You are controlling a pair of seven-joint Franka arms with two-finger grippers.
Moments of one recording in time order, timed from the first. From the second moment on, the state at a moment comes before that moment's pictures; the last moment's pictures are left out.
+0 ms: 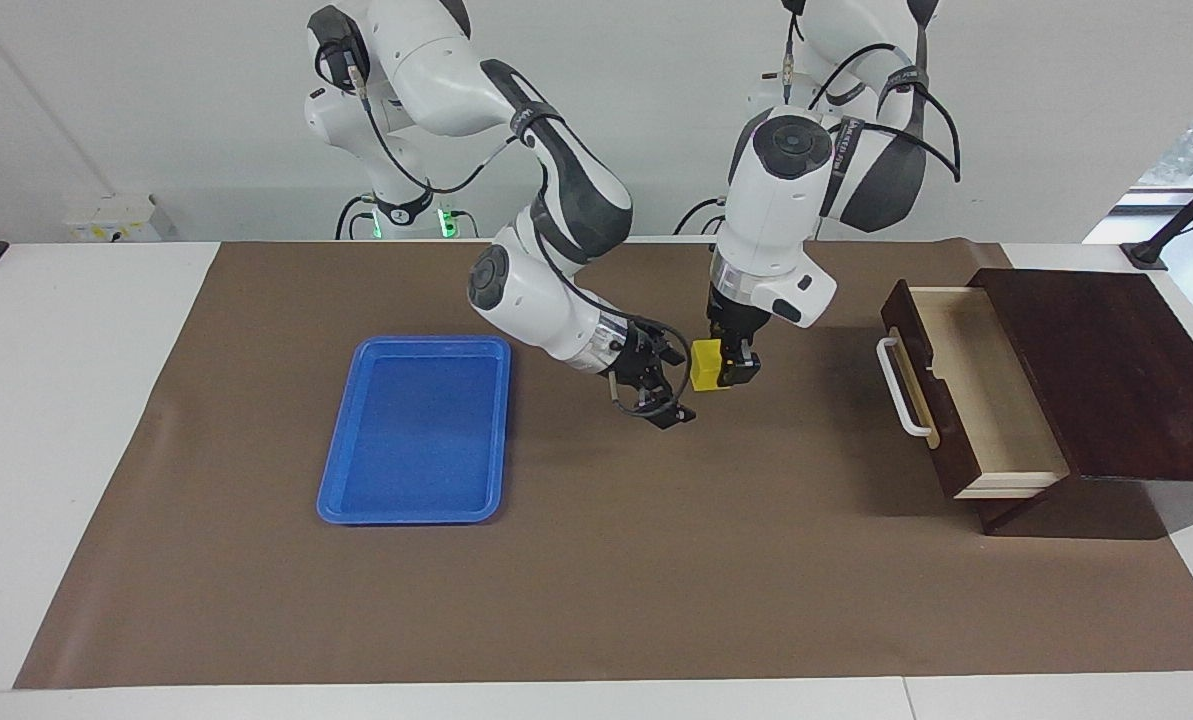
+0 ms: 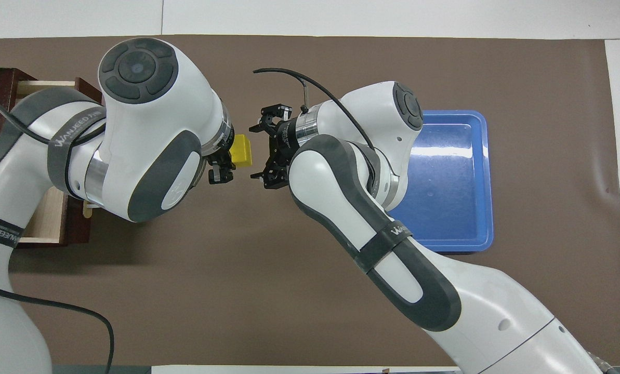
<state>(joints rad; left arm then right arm) -0.33 0.26 -0.21 -1.56 0.05 1.83 -2.12 0.52 0.52 0.04 -1.50 0.87 2.26 1.58</state>
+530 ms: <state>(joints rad) -0.34 0.26 -0.21 -1.57 0.05 1.84 -2.12 0.53 0.52 0.04 -1.48 0.82 2.24 1.61</state>
